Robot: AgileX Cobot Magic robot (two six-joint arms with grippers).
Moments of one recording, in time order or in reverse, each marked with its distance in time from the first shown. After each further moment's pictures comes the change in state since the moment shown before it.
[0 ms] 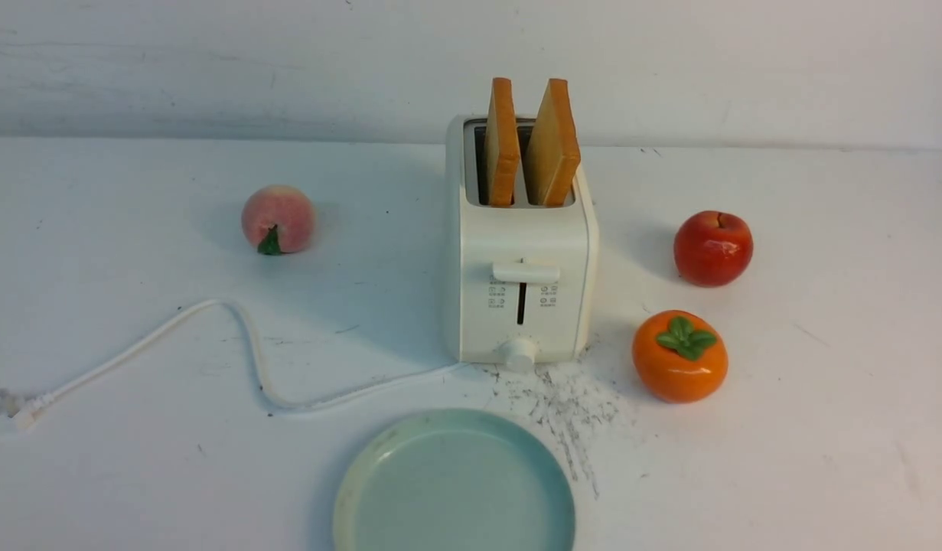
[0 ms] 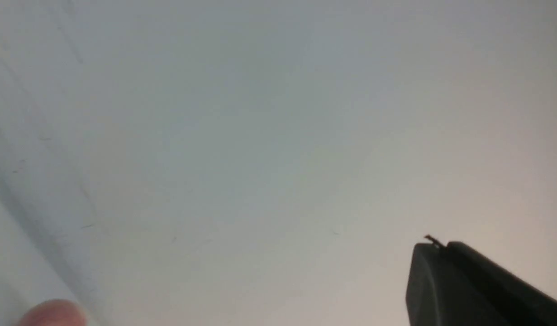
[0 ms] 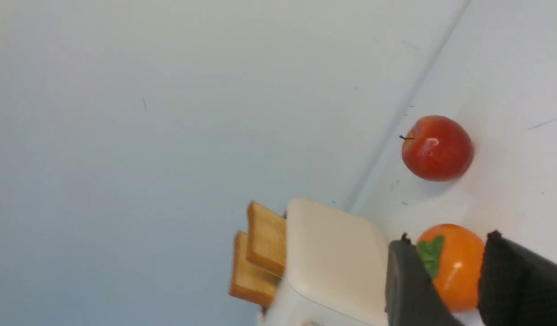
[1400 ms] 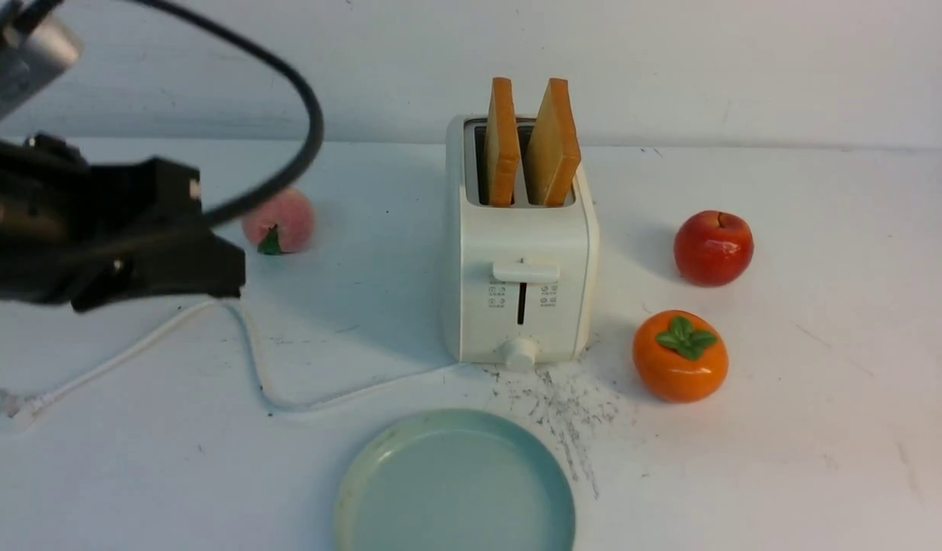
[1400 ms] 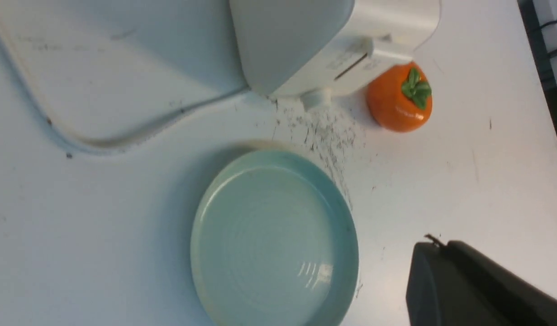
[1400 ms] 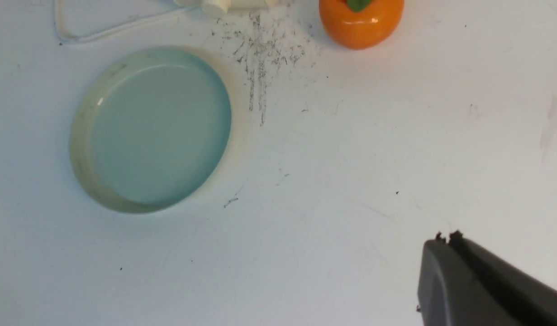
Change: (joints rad) right arm 0.000 0.729 -0.985 -0.437 1.221 -0.584; left arm 0.000 1.151 -0.994 -0.162 1.263 0.608
